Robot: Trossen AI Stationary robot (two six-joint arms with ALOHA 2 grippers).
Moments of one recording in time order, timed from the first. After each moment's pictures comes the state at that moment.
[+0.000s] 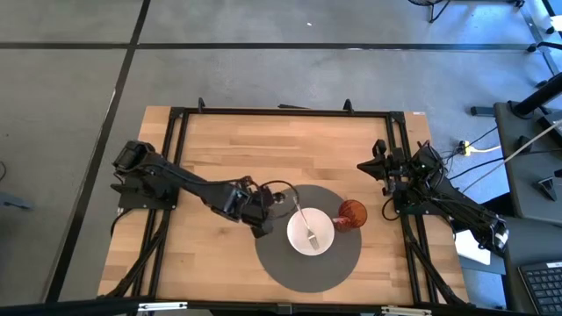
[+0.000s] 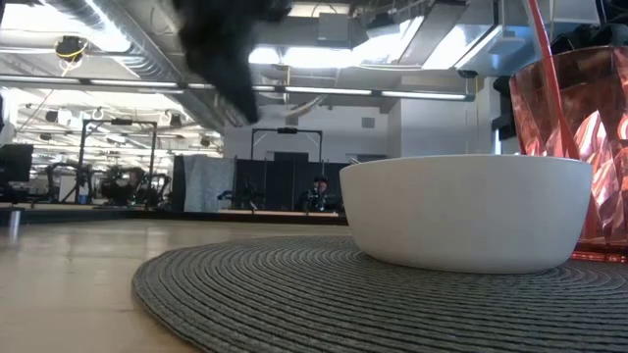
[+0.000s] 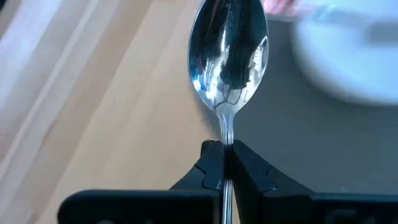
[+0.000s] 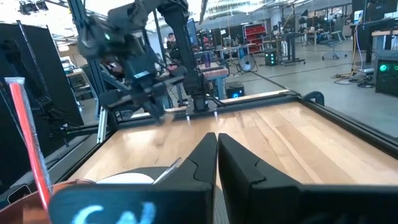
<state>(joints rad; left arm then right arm) -0.34 1.70 1.30 -0.84 -0.48 -0.70 -0.68 0.04 0.01 0.14 -0.69 0.23</state>
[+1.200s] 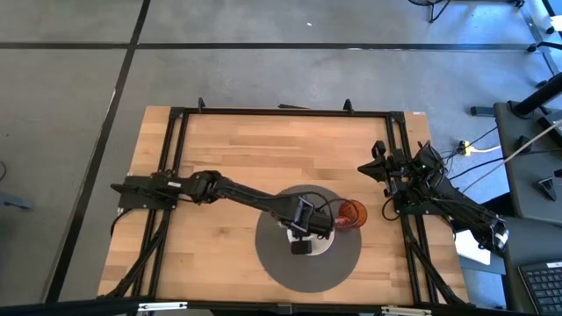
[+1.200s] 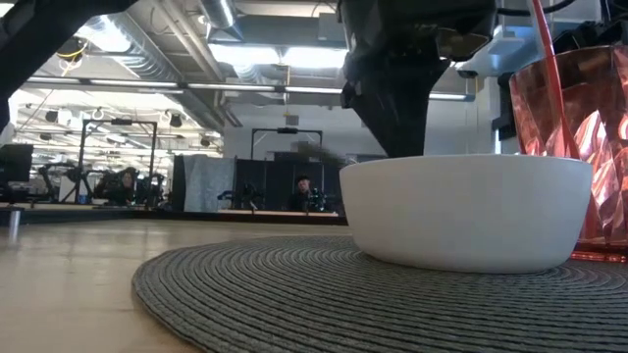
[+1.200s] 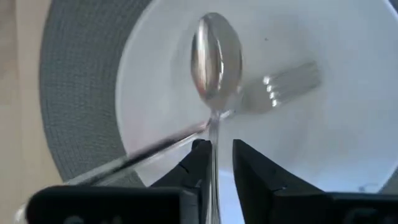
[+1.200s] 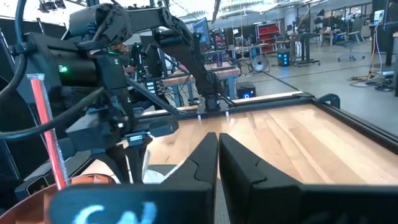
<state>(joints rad) -0.25 2.45 2.36 -1.22 -0.15 -0.32 -0.68 0.04 0.01 0.15 -0.75 0.23</state>
